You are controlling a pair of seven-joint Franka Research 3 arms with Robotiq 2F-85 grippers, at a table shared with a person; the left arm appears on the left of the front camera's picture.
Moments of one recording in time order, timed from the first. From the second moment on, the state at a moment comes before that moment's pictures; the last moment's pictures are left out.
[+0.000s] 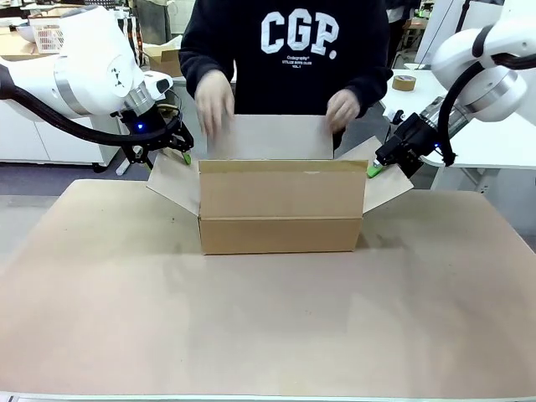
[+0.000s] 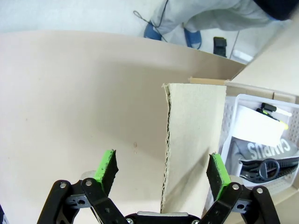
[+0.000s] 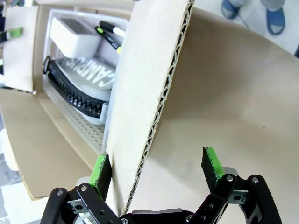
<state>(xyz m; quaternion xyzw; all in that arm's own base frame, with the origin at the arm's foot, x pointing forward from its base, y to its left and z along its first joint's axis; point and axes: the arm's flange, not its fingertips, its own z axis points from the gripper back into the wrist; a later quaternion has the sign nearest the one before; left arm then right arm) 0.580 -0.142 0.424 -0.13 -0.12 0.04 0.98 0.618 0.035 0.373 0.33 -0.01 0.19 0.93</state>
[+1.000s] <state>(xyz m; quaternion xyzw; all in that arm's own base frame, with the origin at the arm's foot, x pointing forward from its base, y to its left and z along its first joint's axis) 0.580 -0.142 0.424 -0.13 -0.12 0.04 0.98 0.618 0.035 0.373 0.33 -0.01 0.19 0.93</state>
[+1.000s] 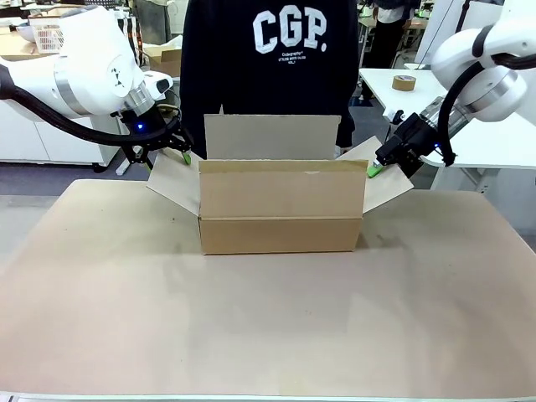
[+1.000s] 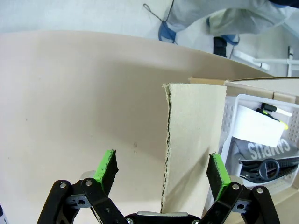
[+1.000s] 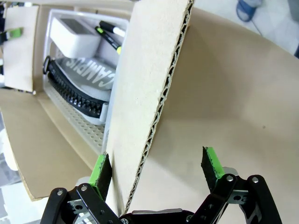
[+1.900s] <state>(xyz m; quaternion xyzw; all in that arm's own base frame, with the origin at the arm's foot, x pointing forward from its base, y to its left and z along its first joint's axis) 0.580 -0.142 0.424 -0.13 -0.12 0.04 0.98 0.618 0.035 0.373 0.33 -0.01 0.19 0.93</state>
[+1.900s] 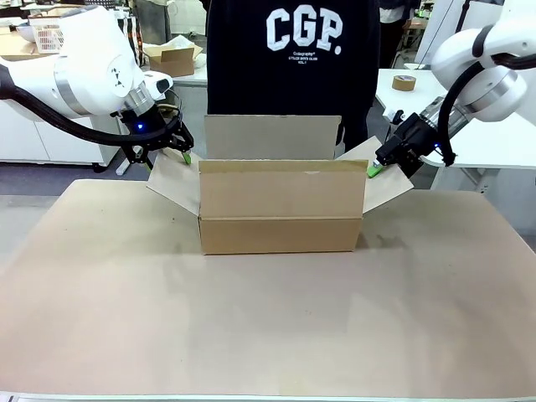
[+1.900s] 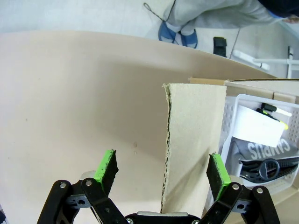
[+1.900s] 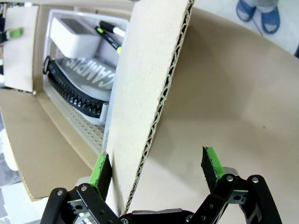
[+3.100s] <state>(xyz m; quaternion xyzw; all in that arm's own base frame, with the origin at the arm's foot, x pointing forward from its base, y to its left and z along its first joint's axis) 0.433 0.002 0.558 -0.36 -0.21 -0.04 0.91 0.468 -0.131 0.530 0.57 -0.13 0.15 0.80</state>
